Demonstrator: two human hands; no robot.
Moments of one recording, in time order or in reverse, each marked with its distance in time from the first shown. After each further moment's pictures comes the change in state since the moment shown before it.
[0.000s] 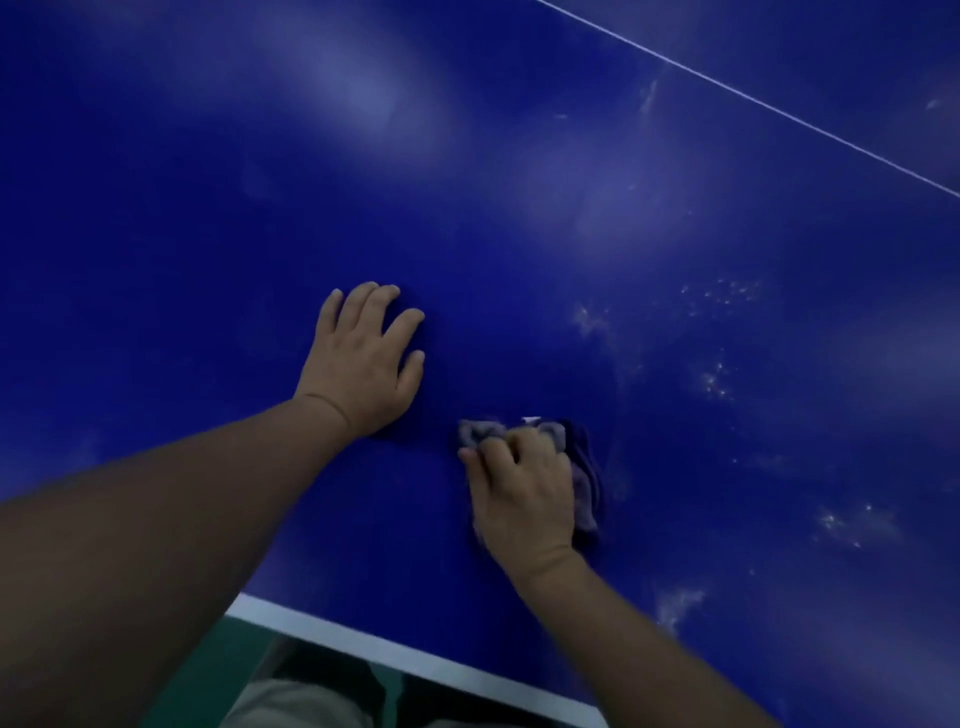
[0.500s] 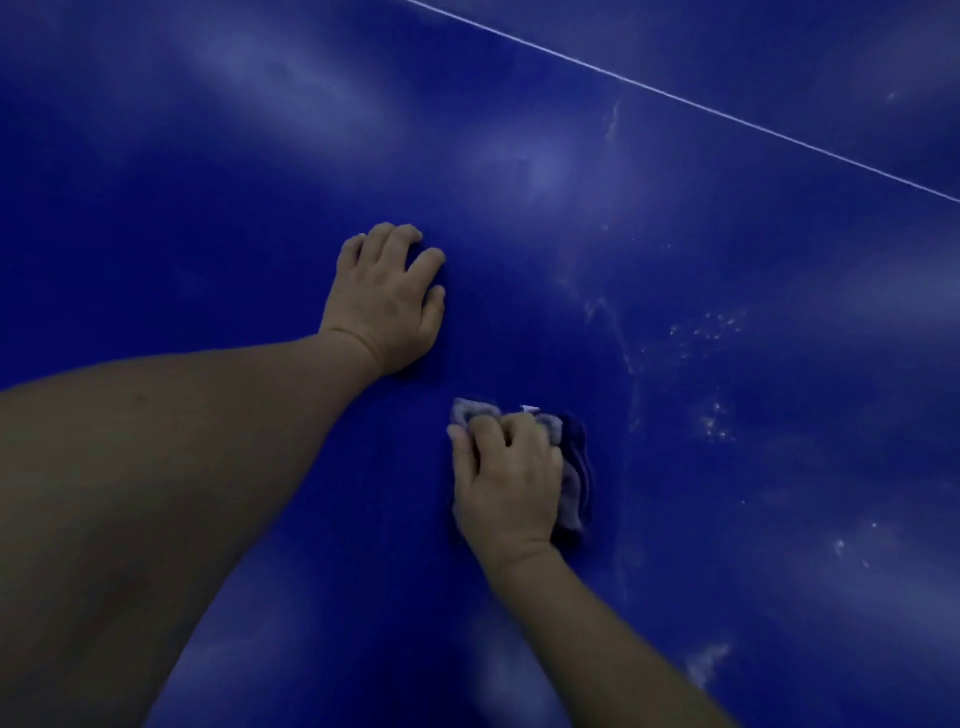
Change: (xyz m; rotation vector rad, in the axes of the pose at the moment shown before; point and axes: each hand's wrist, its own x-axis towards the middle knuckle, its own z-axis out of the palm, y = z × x) left_hand 0.164 -0.009 -0.018 -0.016 0.061 0.160; right_hand 0.097 -0.025 0.019 -0.034 0.101 0.258
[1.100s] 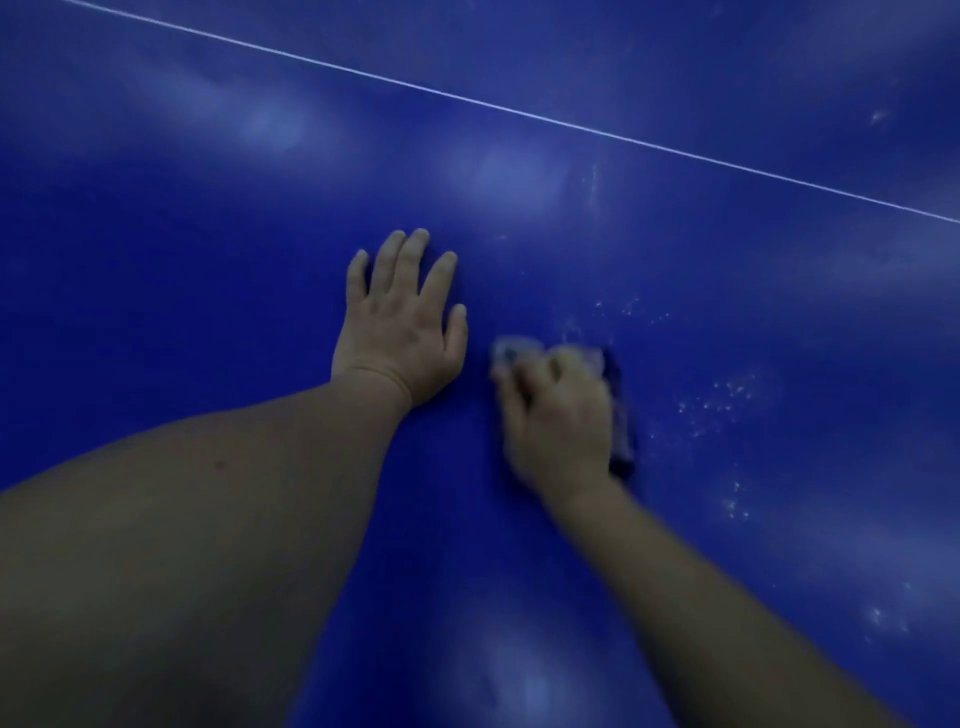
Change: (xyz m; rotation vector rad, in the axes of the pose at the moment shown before) left_hand 0.096 0.006 0.008 -0.026 -0.039 -0.037; right_hand 0.167 0.036 0.010 -0.020 0.036 -0.016
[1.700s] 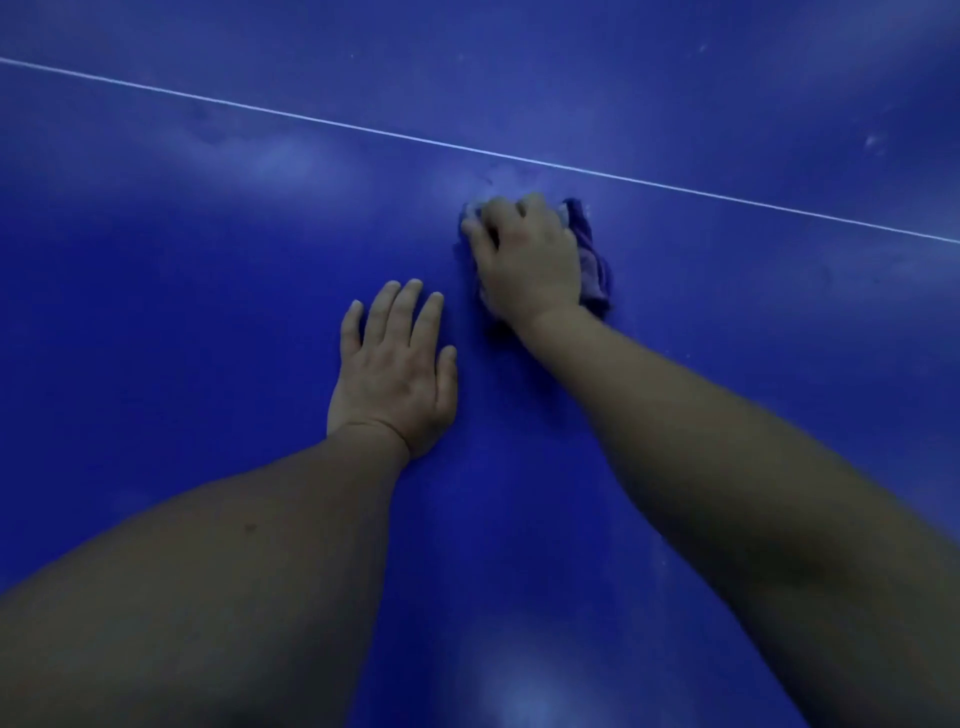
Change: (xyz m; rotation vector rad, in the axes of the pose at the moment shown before) left_hand 0.001 0.002 -0.006 -0.019 -0.013 -0.043; right_hand 0.185 -0.011 0.021 -0.040 -0.040 -0.007
